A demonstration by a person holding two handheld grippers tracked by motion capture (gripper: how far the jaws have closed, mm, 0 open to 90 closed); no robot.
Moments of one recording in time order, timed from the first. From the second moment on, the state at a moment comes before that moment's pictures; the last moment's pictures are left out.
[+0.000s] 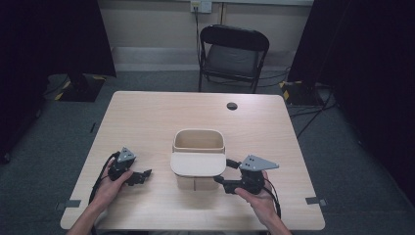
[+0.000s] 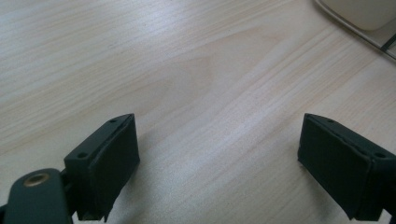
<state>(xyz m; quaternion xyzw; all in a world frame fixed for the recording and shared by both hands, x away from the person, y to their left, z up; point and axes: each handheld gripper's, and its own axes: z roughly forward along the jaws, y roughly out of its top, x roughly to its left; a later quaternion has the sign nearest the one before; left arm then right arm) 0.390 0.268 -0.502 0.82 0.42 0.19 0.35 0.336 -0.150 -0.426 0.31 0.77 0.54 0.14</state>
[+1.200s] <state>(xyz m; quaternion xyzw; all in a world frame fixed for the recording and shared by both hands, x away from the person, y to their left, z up) 0.390 0.268 -0.502 0.82 0.42 0.19 0.35 0.338 -0.152 -0.422 0.32 0.77 0.54 0.14</state>
